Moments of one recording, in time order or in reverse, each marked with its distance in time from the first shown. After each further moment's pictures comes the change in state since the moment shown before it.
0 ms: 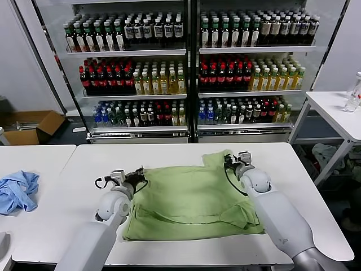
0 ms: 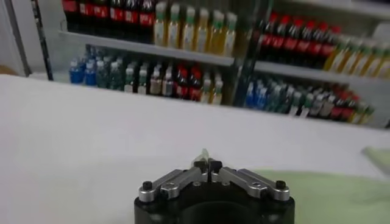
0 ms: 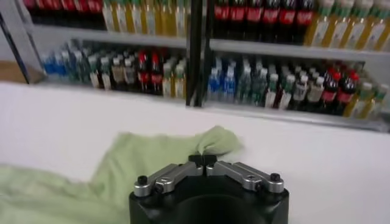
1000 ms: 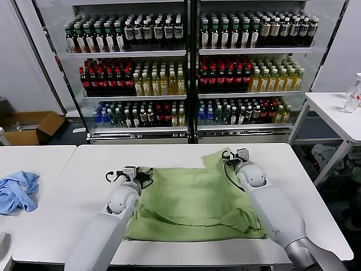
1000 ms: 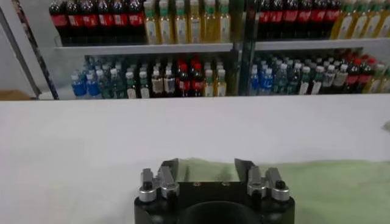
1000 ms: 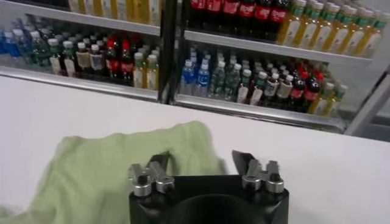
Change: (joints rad) left arm -0.107 -0.049 0.096 0.153 0.187 0.085 -0.030; right arm 0.111 0.087 -0.046 -0.256 -0.103 -0.089 0.041
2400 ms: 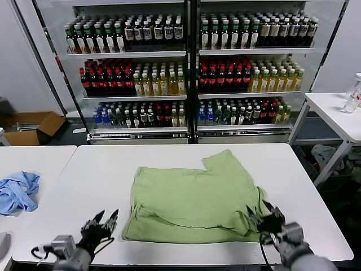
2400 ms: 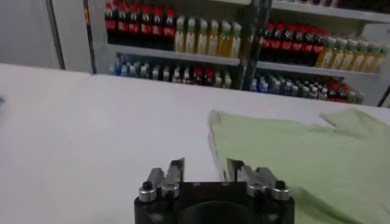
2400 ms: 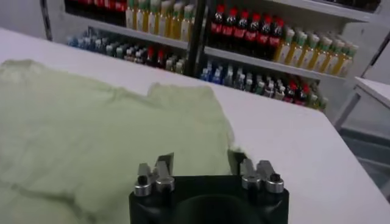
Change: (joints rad) left arm 0.821 0.164 -0.438 -0.780 -0.105 -0.073 0.048; right arm -0.744 -0.314 0.312 0.976 0.072 -0.022 0.112
